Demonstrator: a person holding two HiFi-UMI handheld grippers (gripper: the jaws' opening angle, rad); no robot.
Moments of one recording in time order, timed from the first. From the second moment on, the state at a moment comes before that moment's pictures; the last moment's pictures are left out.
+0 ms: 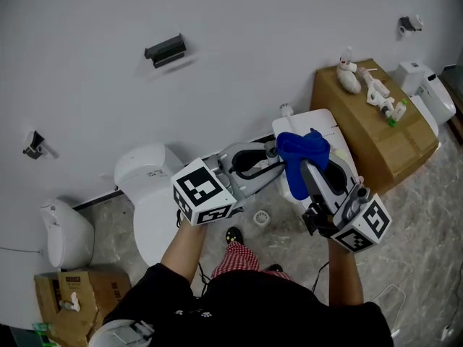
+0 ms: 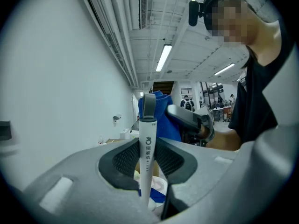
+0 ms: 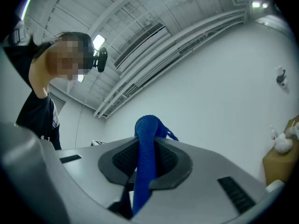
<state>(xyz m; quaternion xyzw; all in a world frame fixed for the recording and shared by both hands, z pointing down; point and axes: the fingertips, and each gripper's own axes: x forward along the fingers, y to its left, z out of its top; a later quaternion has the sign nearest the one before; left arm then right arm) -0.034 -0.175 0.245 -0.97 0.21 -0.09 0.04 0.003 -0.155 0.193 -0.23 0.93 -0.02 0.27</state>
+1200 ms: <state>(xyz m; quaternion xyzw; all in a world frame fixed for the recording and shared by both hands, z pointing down) -0.020 -0.145 0.196 -0.97 0.16 -0.10 0.12 -0.004 -0.140 0.169 -0.19 0.94 0.00 0.28</state>
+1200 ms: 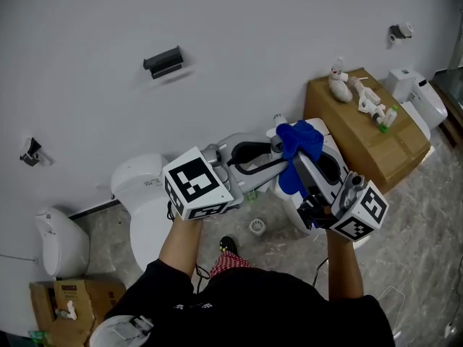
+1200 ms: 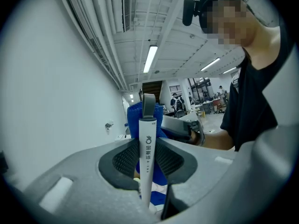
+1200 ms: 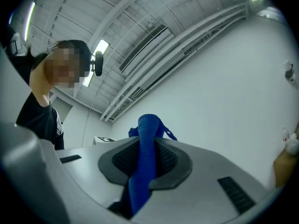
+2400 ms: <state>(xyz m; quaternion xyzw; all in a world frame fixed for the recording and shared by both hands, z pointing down) -0.020 -0.142 0.192 -0.98 0.15 -0.08 0.11 0.000 -0.150 0.192 -0.20 0.95 -0.04 0.25</state>
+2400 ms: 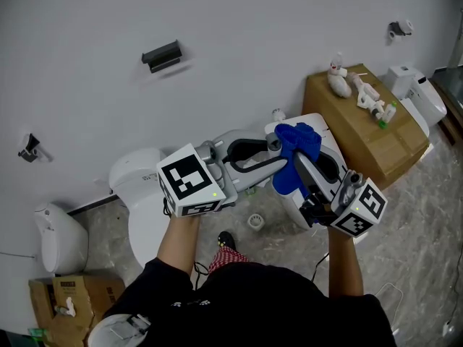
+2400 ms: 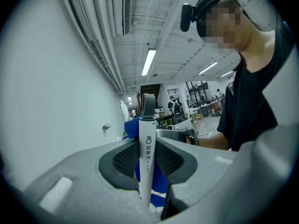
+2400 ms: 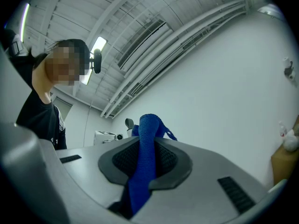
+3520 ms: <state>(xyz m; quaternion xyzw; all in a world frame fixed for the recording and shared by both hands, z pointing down) -0.022 -0.128 0.181 -0.98 0.14 -0.05 0.10 -0.004 -0.142 0.214 -0.20 0.95 -0.05 0.23</state>
